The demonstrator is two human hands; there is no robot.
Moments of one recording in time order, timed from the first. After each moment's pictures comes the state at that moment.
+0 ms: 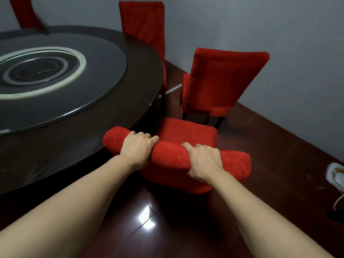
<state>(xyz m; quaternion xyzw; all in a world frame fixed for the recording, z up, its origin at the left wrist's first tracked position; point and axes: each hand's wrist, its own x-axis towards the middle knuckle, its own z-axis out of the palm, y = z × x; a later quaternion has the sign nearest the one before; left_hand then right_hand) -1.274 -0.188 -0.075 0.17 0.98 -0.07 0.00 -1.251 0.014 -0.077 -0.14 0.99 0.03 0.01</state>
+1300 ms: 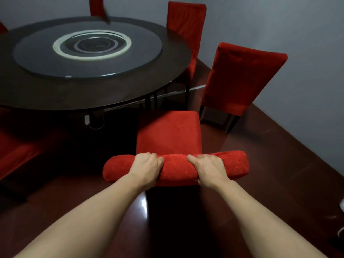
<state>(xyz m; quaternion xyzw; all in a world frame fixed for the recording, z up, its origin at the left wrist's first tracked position) -1.004 -0.059 -0.096 0.05 0.99 -0.12 0.09 -1.063 0.134 -0.094 -0.35 0.94 0.02 0.03</state>
